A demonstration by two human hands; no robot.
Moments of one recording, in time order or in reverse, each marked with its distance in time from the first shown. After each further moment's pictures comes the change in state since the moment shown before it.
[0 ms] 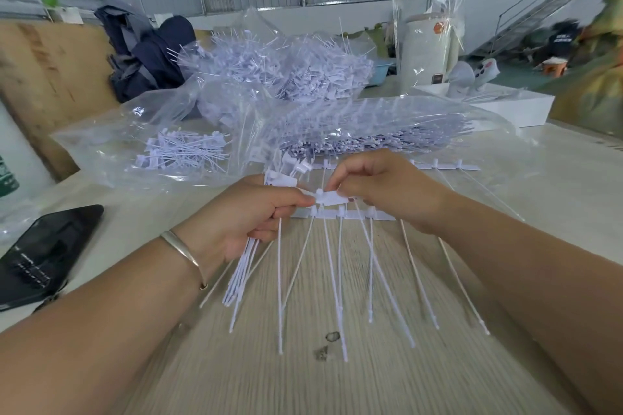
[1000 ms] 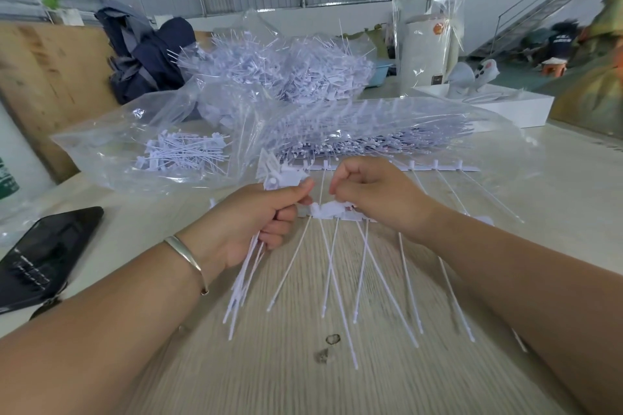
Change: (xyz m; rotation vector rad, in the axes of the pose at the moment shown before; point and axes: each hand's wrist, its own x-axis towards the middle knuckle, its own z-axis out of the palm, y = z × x) left_hand 0.003 -0.006 0.003 -0.165 -0.072 -0.074; right_hand 0.001 0.006 0.012 0.018 0.075 0.042
